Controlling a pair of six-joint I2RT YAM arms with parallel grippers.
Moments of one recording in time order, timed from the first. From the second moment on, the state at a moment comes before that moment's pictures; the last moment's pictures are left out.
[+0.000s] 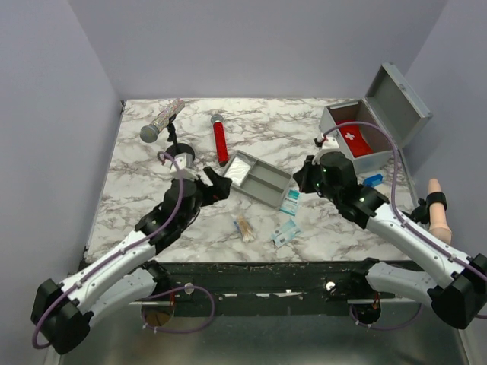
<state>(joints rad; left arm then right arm) -0.69 0.89 0.58 -0.01 -0.29 -0.75 0.65 1.08 0.87 -0.26 0.18 0.42</state>
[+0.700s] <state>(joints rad) -0.70 0.73 0.43 -0.17 -0.27 -0.88 0.66 1.24 0.64 -0.36 0.04 0.52</state>
